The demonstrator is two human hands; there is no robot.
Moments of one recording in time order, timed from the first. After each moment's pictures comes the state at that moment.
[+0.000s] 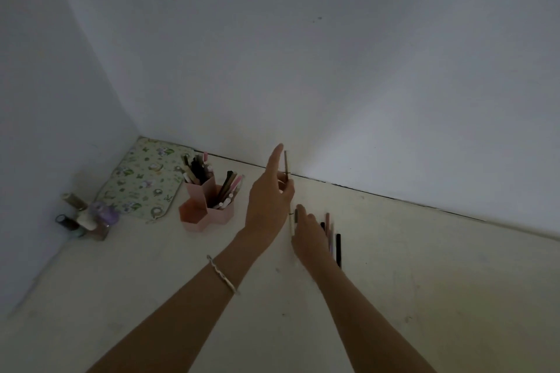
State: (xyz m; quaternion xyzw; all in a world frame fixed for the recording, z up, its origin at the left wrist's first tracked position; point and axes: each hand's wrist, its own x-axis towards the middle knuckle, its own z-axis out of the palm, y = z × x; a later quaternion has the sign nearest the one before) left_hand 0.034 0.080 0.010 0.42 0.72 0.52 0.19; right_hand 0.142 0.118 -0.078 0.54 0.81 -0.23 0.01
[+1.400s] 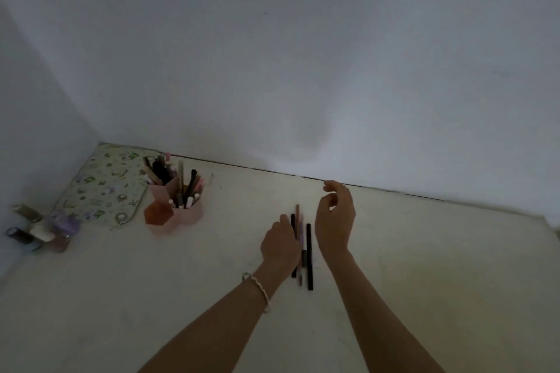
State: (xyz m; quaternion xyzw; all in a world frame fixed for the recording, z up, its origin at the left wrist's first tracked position) left_hand 0.144 0.081 -0.054 0.43 0.82 0.18 0.32; right_hand 0.217 0.141 -0.023 0.56 0.64 -0.24 -0.46
